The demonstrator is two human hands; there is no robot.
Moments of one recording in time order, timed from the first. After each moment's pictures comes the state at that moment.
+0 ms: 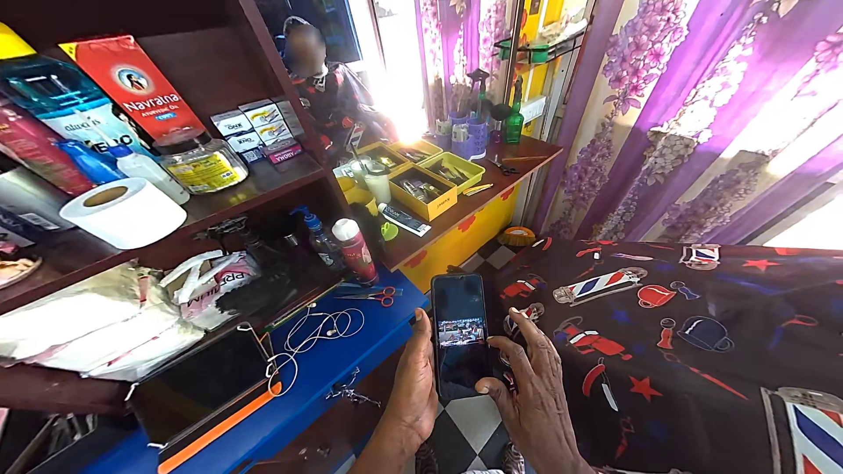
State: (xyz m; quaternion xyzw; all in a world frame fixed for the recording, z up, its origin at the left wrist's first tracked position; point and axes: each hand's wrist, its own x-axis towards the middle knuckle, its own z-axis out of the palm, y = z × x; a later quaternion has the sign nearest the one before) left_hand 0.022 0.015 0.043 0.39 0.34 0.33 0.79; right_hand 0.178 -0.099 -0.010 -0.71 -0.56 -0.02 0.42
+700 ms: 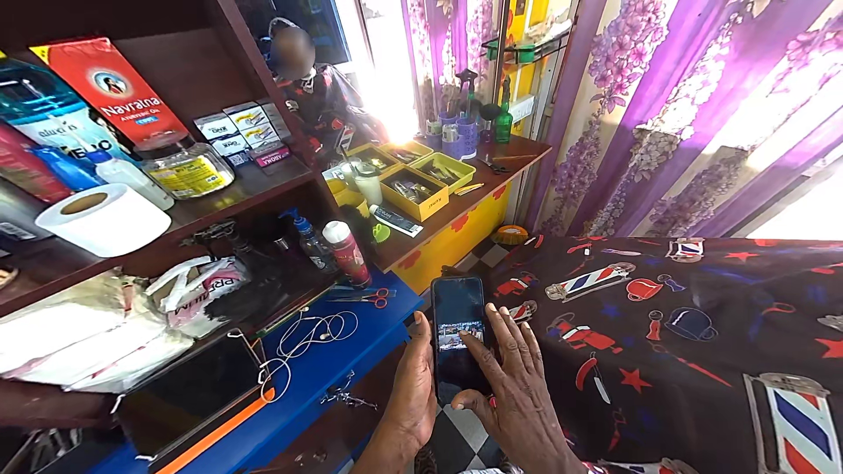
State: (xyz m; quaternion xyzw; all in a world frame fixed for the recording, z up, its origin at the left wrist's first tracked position) left_hand 0.026 0.007 0.044 0.38 0.31 0.32 0.81; right_hand 0.164 -0.097 0.003 -0.70 -0.62 -0.06 0.35
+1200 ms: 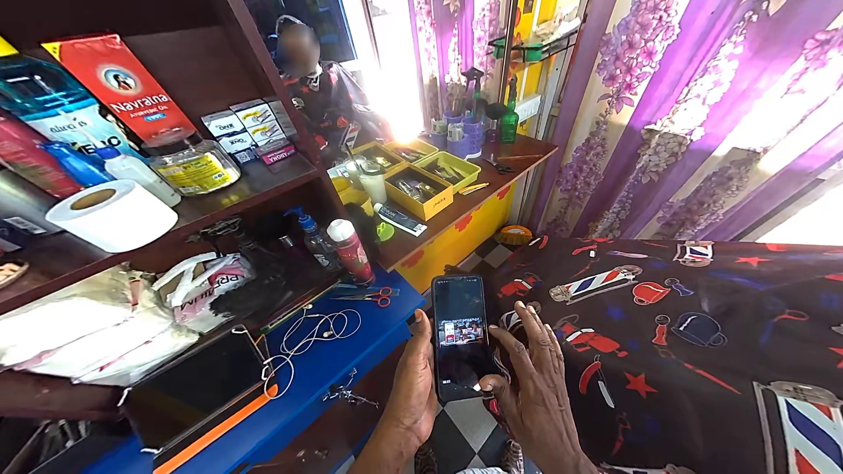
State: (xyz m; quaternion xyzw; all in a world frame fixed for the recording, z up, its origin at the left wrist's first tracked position) left_hand 0.025 0.011 0.047 0.39 0.33 0.31 0.80; right_hand 0.181 -0.101 -0.005 -0.71 -0.56 -0.06 0.42
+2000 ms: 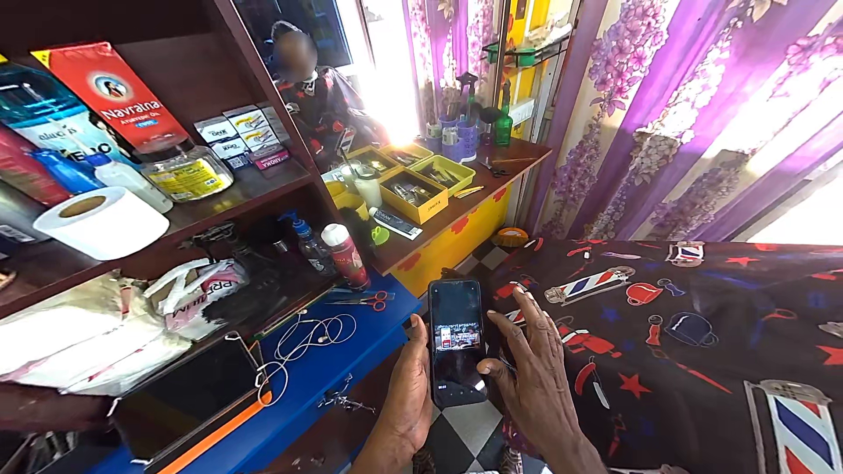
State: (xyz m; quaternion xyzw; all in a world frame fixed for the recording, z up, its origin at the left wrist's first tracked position) left_hand 0.026 0.010 0.046 0.39 0.30 0.32 0.81; right_hand 0.193 -0.091 0.016 -0.71 -0.57 -0.09 0.40
